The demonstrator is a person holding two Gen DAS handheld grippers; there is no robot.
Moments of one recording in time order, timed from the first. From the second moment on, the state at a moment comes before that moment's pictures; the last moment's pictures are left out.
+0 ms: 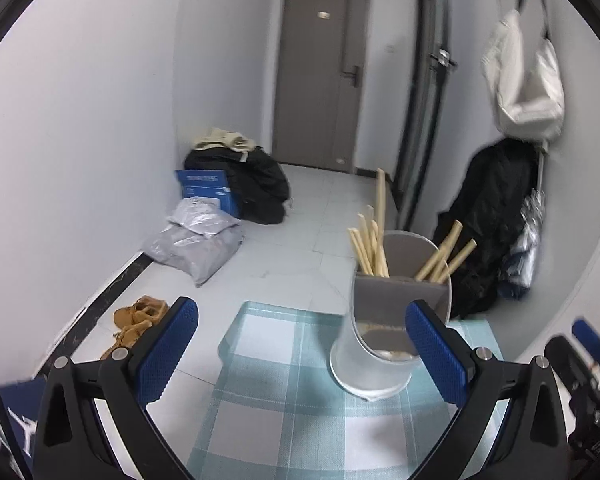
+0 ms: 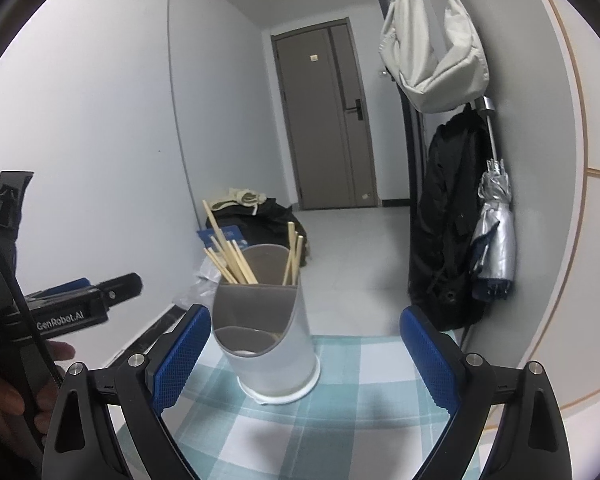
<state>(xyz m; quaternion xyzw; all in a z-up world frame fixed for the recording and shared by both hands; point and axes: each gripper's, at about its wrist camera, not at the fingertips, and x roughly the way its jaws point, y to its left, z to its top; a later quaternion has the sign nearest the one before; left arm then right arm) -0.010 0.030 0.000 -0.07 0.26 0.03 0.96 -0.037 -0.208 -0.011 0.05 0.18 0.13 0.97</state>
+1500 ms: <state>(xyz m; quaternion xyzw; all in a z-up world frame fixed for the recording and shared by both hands) -0.010 0.019 -0.007 -0.07 0.28 0.03 0.96 -0.048 -0.212 -0.004 0.06 0.17 0.12 0.98</state>
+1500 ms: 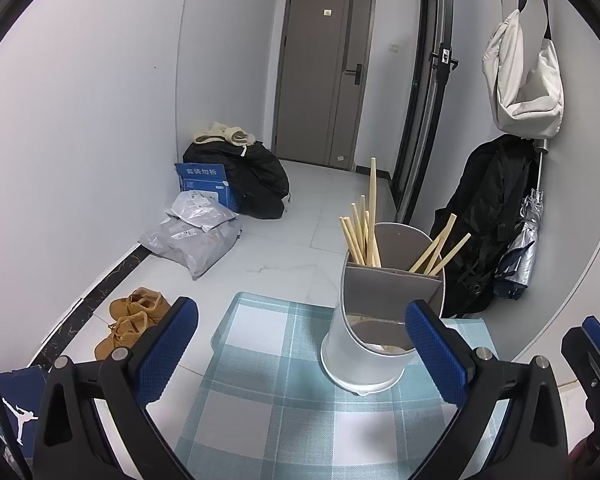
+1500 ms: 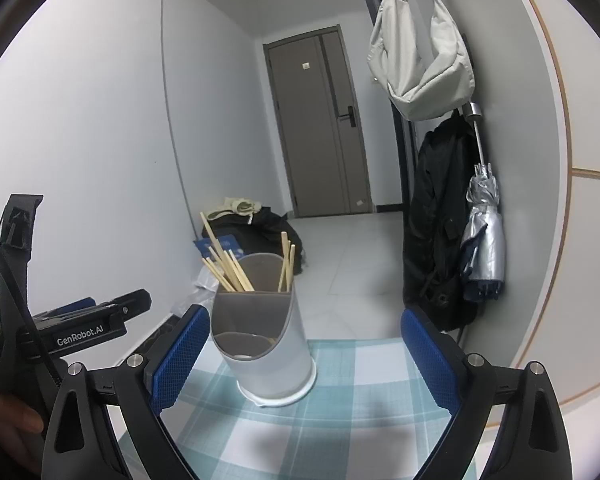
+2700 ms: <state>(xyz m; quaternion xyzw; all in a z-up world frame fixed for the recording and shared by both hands) -0.010 0.018 -0.010 -0.06 0.28 0.03 0.96 -0.050 -0.209 -0.004 0.06 0.17 0.11 0.98</state>
